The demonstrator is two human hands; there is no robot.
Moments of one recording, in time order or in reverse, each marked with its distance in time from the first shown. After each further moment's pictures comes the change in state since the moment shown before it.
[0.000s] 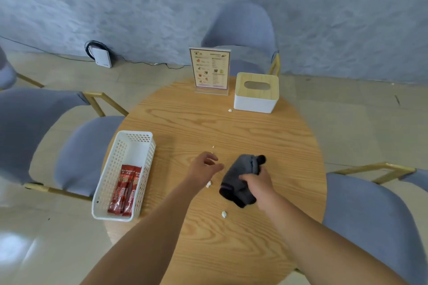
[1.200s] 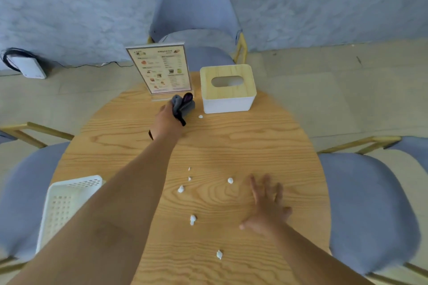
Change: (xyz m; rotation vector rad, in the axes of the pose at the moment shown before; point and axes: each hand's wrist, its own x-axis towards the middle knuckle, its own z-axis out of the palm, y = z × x) left_hand 0.215 0.094 -0.012 0.711 0.232 0.256; right_hand 0.064 0.036 -0.019 -1.045 0.070 0.057
